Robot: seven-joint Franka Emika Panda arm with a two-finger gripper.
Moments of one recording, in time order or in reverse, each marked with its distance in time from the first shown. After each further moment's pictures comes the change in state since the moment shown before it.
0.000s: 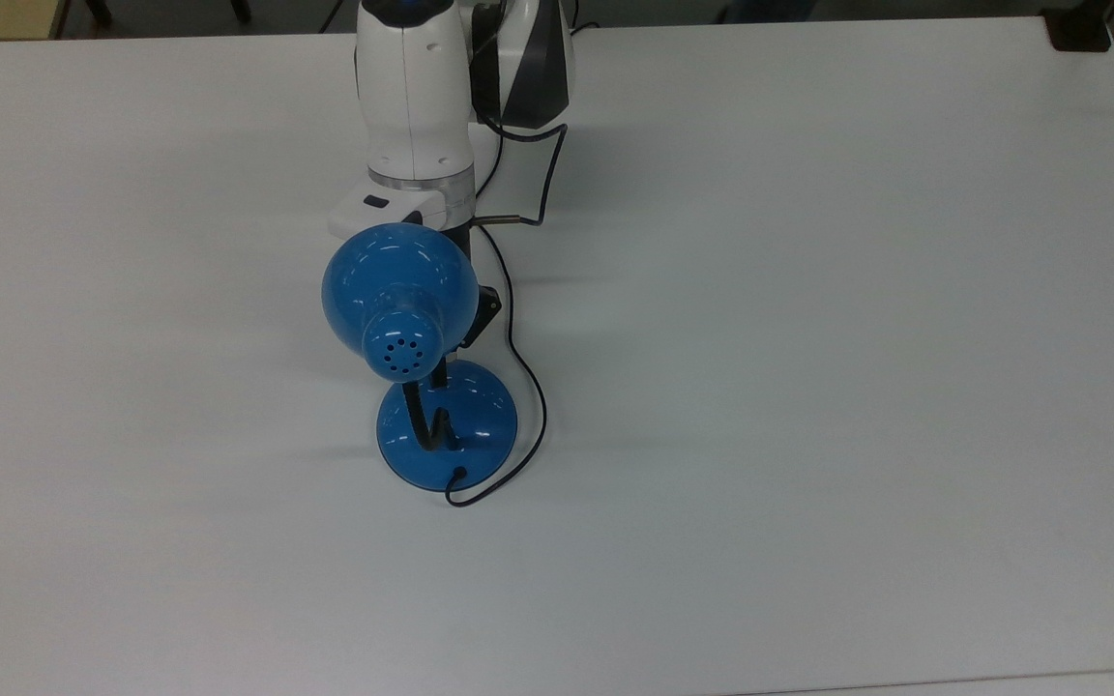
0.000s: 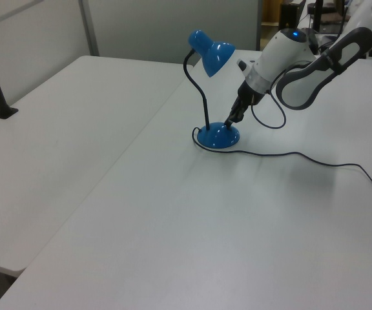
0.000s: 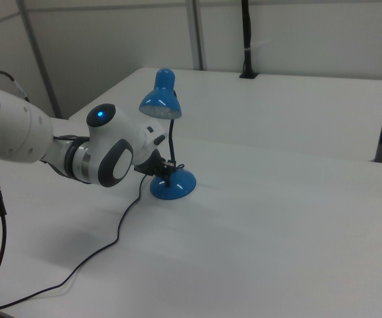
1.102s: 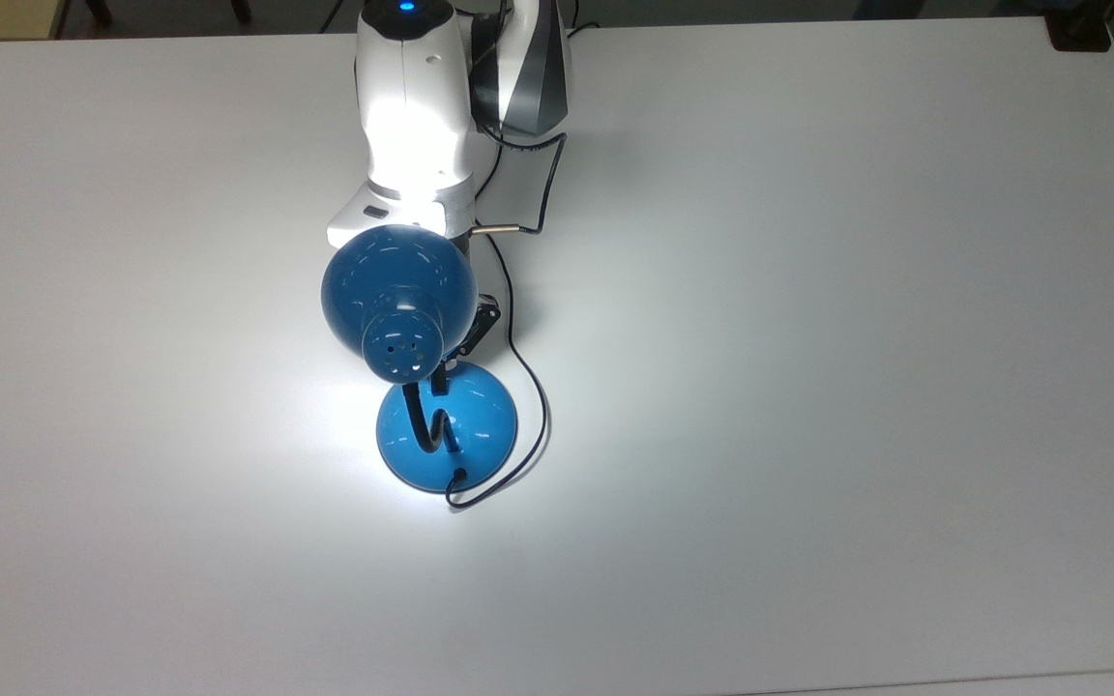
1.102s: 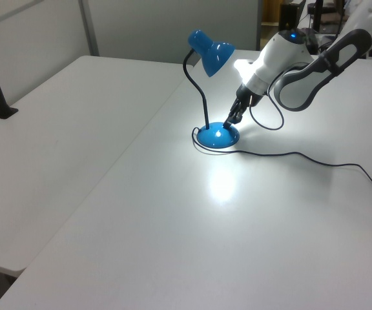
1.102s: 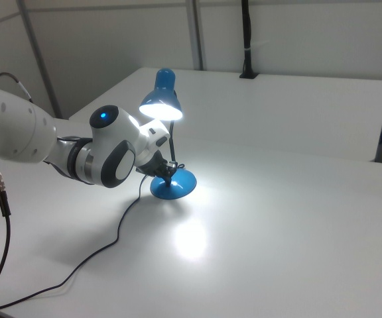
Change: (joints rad) arm -0.001 0.026 0.000 0.022 0.000 -0.001 0.001
